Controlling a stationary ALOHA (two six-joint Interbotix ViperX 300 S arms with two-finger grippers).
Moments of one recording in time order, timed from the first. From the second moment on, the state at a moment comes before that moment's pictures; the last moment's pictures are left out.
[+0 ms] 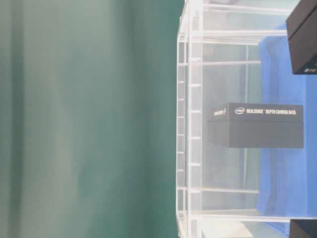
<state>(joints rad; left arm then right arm) -0.28 -0.56 0.34 0.12 1.56 -1.72 0.29 -0.39 0.21 -0.25 1.67 1.81</state>
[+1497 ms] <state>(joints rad) 0.31 -0.52 0.34 0.12 1.62 -1.14 -0.32 -0.40 0.25 -0.22 1.54 1.21</state>
